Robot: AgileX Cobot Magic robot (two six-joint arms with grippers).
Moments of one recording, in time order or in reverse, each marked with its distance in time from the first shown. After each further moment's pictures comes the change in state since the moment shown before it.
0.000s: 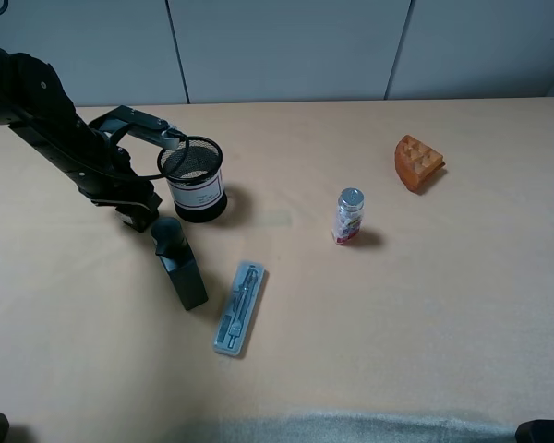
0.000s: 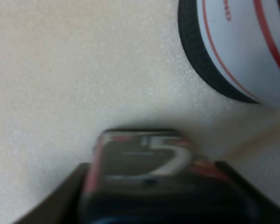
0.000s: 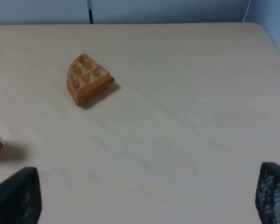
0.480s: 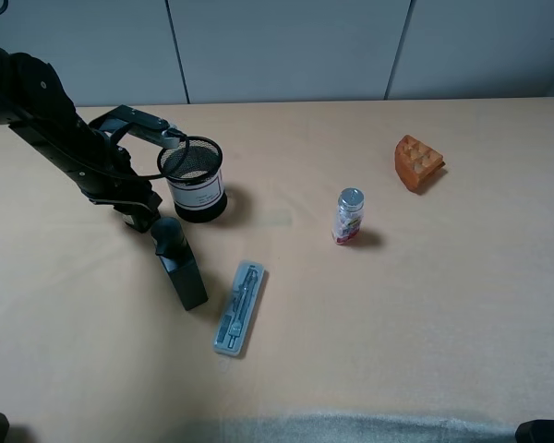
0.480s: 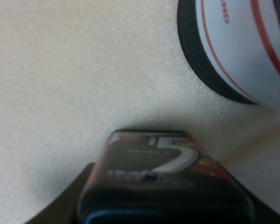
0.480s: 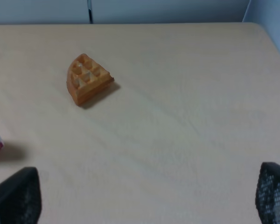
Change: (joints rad) left arm 0.000 0.000 0.000 0.000 0.000 0.000; right arm 0.000 0.000 0.000 0.000 0.000 0.000
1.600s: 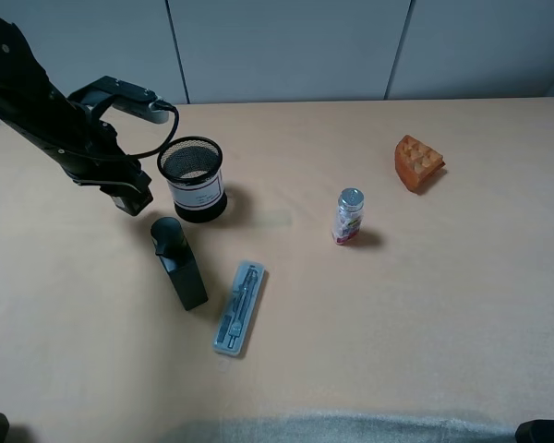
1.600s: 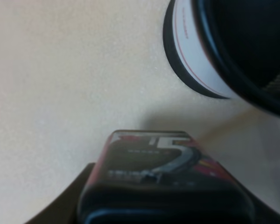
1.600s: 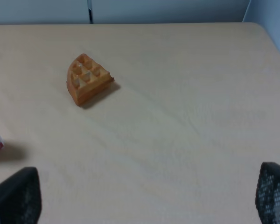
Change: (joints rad) left arm 0.000 -0.150 0.000 0.036 0.095 -0.042; right arm 0.000 0.000 0.000 0.000 0.000 0.000
